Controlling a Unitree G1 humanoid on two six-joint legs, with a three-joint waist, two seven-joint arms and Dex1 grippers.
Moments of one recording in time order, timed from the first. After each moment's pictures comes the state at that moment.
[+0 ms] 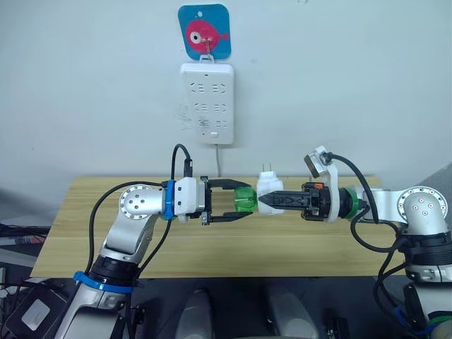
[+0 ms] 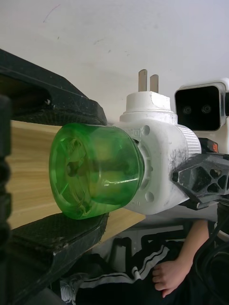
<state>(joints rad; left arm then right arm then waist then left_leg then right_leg) -0.40 0.52 -0.14 -0.10 -0.35 -0.09 -1.23 -0.54 -0.61 -0.03 -0.07 1.64 1.34 0.32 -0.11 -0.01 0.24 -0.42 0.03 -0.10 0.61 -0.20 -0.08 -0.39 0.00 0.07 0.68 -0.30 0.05</state>
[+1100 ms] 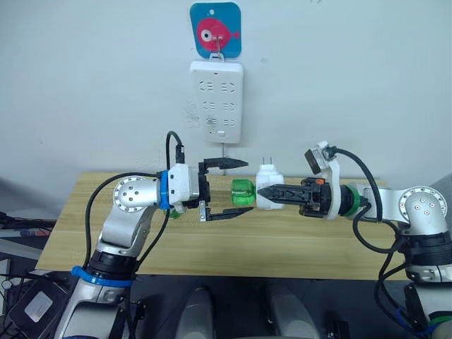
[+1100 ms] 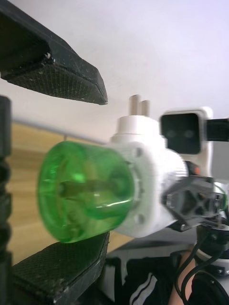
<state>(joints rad) -0.44 0.51 -0.10 -0.11 -0.37 -0.15 -1.20 -0.54 -0.62 -0.01 -0.07 1.78 1.28 0.25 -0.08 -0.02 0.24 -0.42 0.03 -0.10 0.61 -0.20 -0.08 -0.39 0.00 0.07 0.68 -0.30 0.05</state>
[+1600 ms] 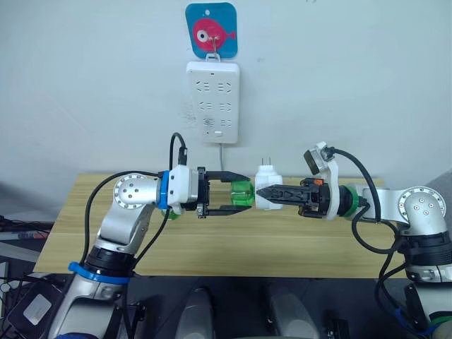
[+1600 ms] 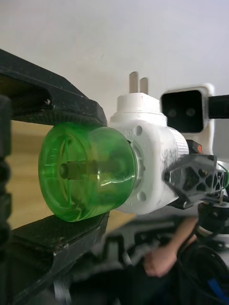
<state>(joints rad) -0.49 0.61 -0.15 -0.12 -0.52 0.16 -1.28 -0.54 -0.62 0.01 -0.08 1.78 1.27 0.24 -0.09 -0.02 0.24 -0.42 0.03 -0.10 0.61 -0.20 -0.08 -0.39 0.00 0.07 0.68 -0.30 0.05</state>
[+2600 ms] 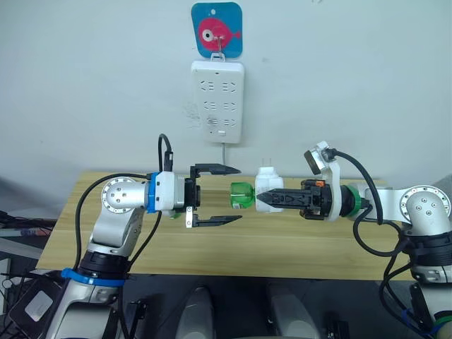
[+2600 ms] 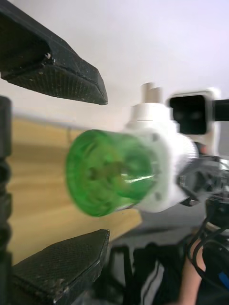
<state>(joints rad) -0.43 0.52 -0.07 -0.03 -0.40 -0.30 -1.32 -0.55 -0.66 0.02 -0.12 1.71 1.26 0.32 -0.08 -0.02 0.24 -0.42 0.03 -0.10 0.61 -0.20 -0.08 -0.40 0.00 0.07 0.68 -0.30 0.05</state>
